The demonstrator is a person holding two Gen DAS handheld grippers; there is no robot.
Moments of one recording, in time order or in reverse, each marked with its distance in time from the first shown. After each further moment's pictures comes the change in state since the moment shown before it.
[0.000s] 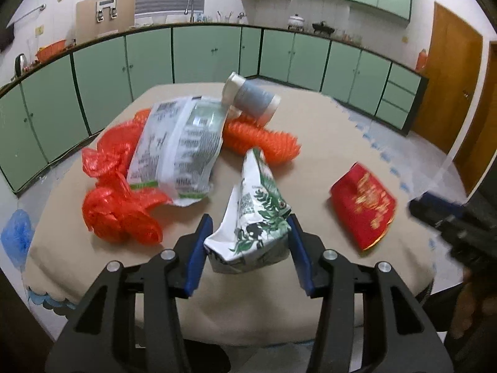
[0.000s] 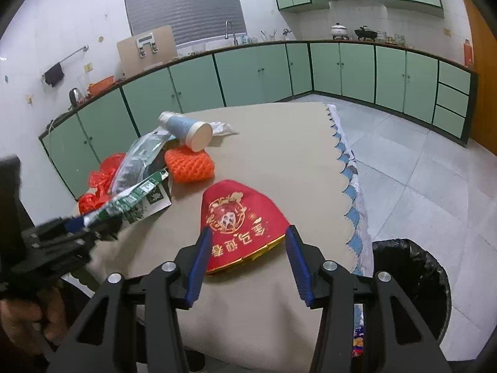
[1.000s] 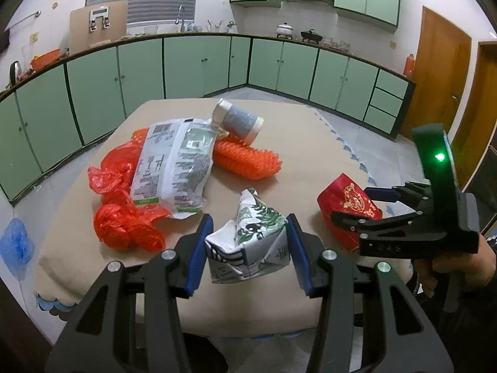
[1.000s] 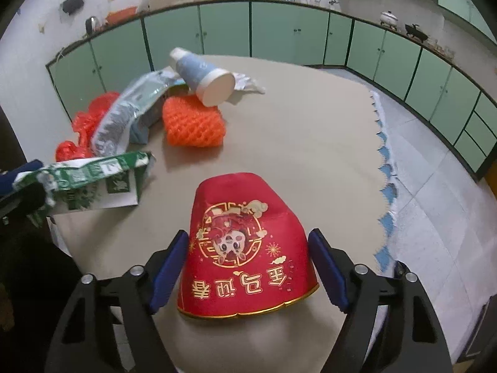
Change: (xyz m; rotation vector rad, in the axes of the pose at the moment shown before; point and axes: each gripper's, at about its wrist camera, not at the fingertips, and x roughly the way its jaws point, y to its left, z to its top) left arm -0.028 -0.005 0.015 0.025 -0.035 -0.048; right arm 0.057 0.012 0.030 -0.225 0.216 0.006
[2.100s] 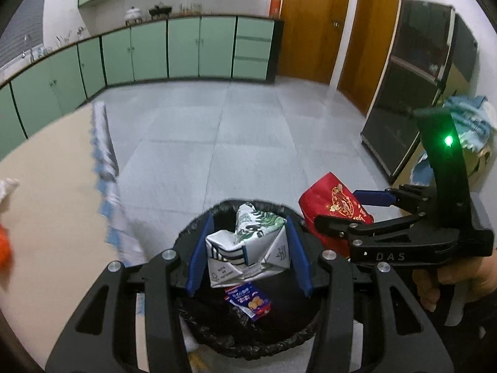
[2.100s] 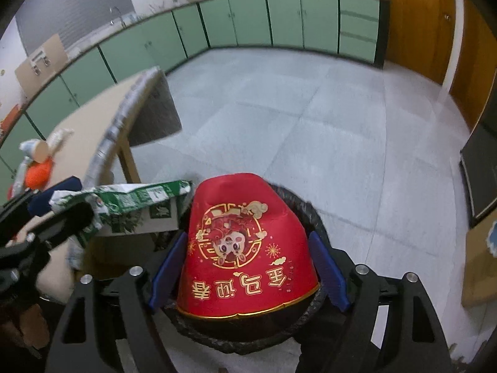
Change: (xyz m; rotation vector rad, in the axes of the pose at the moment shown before) left arm 0.134 -0.308 -0.014 0.404 0.153 -0.453; right arm -0.074 -0.253 -0.163 0.564 0.055 -0.237
